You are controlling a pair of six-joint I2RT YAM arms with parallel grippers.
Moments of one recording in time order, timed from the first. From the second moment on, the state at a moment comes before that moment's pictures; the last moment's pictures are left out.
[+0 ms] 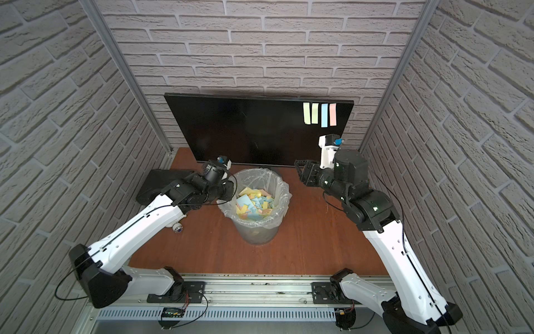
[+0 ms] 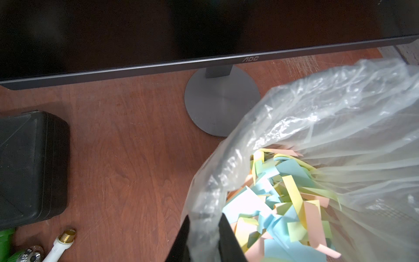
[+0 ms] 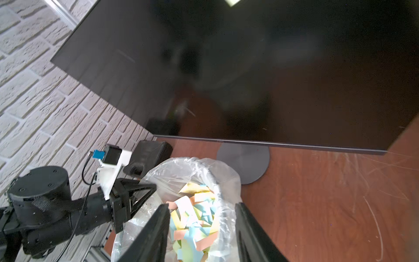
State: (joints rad) left arm -0.58 1.33 1.32 -0.82 -0.20 -0.36; right arm 0.36 1.04 1.50 -0.80 -0.04 0.54
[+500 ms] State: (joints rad) left arm -0.58 1.33 1.32 -0.82 -0.20 -0.36; right arm -0.08 1.06 1.45 -0.60 -0.33 0.84
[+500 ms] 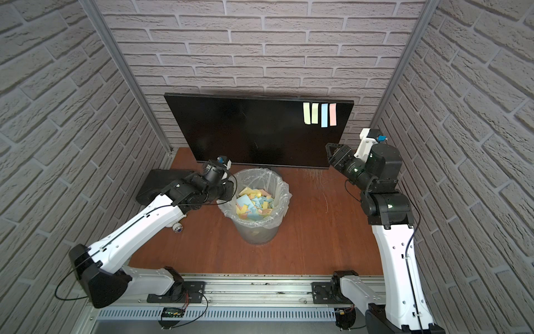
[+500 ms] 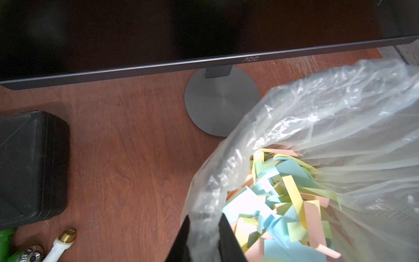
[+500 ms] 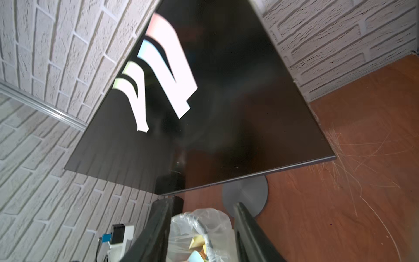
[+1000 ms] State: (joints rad) left arm -0.58 1.32 1.31 -0.82 -0.20 -0.36; right arm -0.23 1.20 1.42 -0.21 -0.59 1.11
